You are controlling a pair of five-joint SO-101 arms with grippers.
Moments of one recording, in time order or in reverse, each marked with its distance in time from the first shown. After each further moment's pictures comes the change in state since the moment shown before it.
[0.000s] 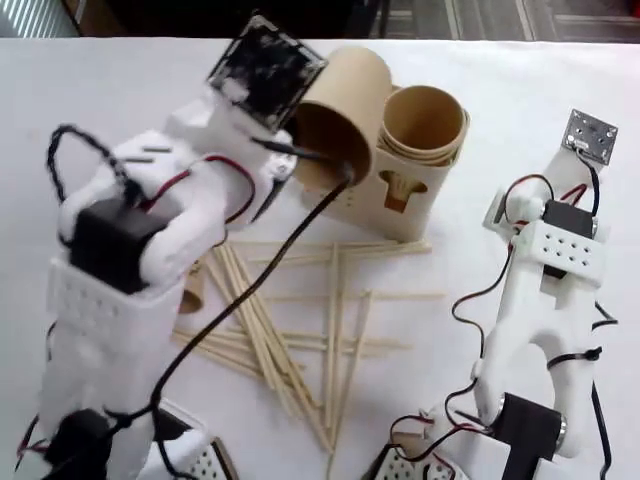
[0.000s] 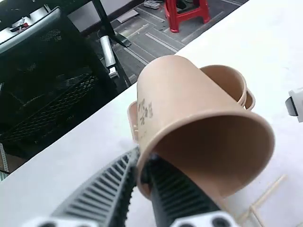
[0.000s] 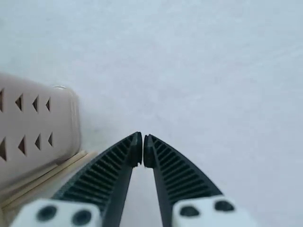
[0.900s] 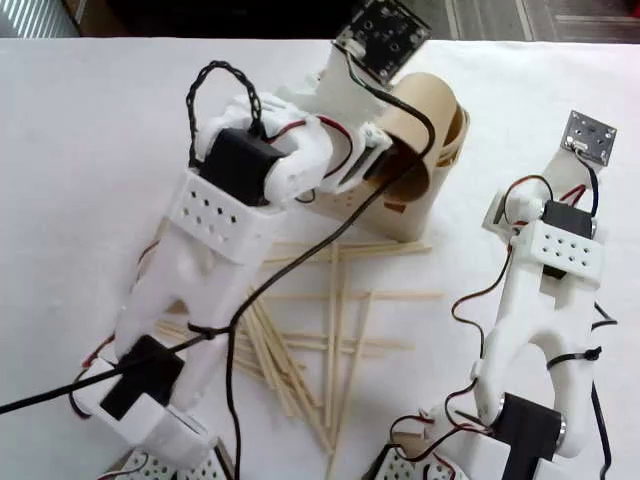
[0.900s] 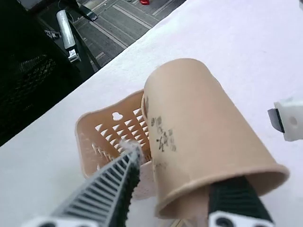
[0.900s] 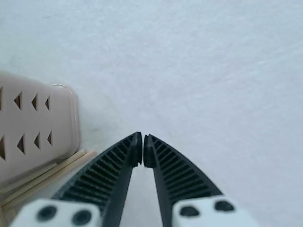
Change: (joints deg) left arm 5.0 22.9 -13.7 -2.1 6.1; right arm 0.0 0.0 0.1 0.0 0.0
